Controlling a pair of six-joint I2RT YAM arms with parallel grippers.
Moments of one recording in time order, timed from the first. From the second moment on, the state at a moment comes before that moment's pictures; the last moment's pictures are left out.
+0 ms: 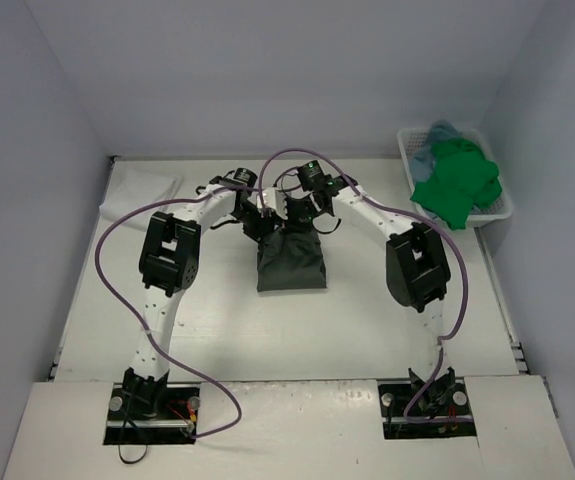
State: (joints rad) left arm -0.38 2.32 1.89 -0.83 0.67 0.32; right arm 0.52 2.11 1.73 -0.67 -0.54 -1.02
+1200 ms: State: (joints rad) left arm -0.37 2.35 1.93 -0.90 0.70 0.33; right arm 0.50 2.23 1.69 -0.48 -0.47 -0.90
